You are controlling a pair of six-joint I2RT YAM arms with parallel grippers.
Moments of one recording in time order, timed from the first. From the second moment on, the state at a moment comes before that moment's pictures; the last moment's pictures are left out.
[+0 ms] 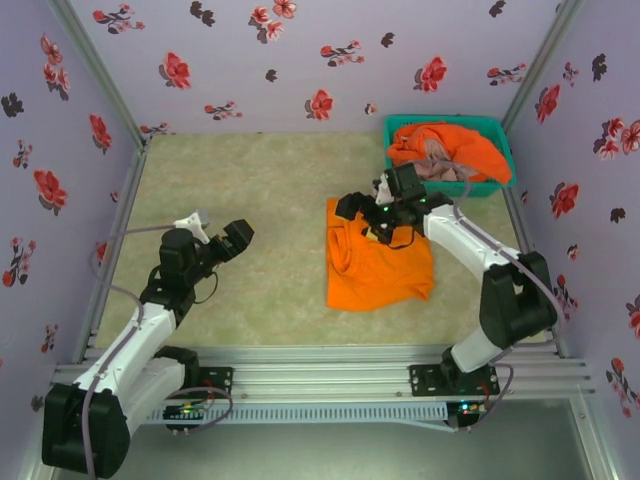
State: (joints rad) left arm -0.25 0.88 0.43 0.09 0.29 -0.82; right arm 0.41 1.58 1.13 -0.47 -0.56 0.80
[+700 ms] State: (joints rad) left arm -0.25 0.88 0.43 0.11 0.30 -0.82; right arm 0.48 1.65 0.89 -0.08 -0.63 1.04
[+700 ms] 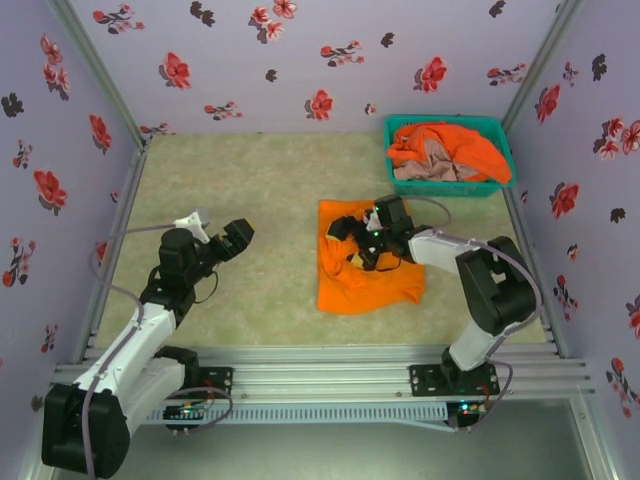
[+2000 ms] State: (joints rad) left arm -0.25 0.84 0.43 0.11 0.30 -0.81; right arm 0.80 1.79 1.48 -0.80 -0.05 0.68
